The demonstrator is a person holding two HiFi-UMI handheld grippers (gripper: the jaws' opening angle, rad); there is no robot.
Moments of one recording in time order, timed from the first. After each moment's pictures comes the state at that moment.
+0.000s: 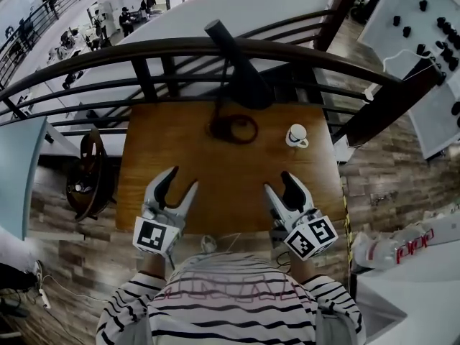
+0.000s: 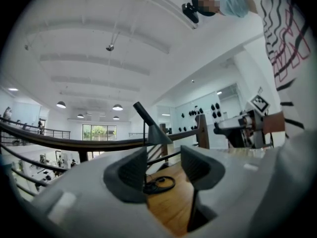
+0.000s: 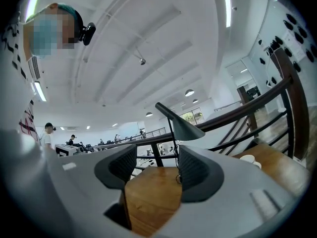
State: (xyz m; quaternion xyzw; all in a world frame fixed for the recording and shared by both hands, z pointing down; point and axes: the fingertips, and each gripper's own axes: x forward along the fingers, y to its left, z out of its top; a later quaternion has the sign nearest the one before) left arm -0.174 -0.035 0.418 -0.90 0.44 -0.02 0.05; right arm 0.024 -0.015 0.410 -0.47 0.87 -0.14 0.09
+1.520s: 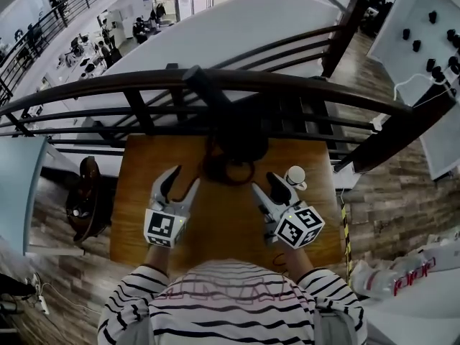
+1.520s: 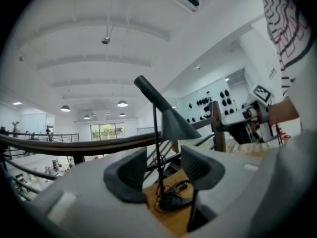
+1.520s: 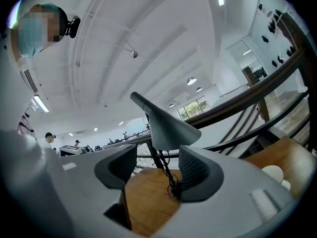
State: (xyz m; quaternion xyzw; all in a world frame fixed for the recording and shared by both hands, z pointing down) left arm -0.107 -0.234 0.438 -0.88 0.47 -0.08 0.06; right arm 0.069 -0.219 0.439 -0.41 0.88 -0.20 0.08
